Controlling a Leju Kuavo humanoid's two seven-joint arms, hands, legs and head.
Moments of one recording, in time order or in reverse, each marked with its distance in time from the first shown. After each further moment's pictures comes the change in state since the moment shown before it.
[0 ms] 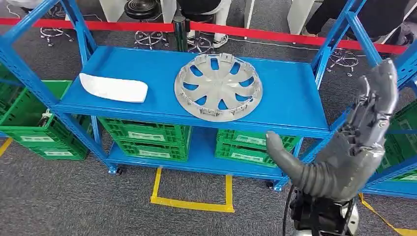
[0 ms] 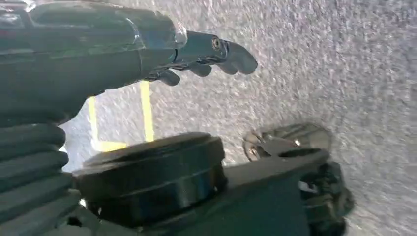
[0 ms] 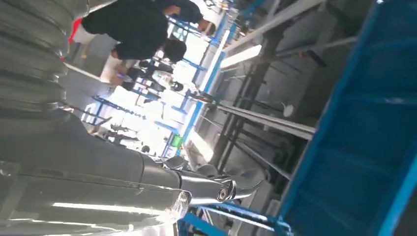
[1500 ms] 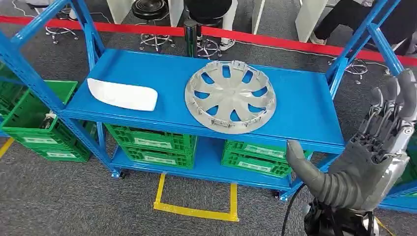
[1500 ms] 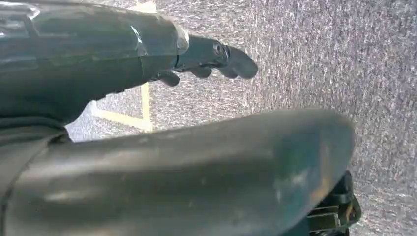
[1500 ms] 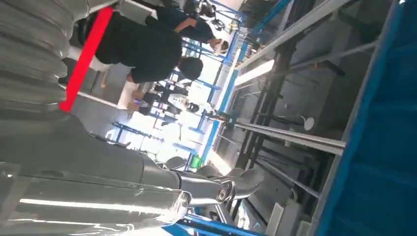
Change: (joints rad) left arm 0.001 -0.001 0.056 0.029 0.076 -0.043 -0.008; right arm 0.096 -0.028 -0.047 -0.068 -0.107 0.000 0.015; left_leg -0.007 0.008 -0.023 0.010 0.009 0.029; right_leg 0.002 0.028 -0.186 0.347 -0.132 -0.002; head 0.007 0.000
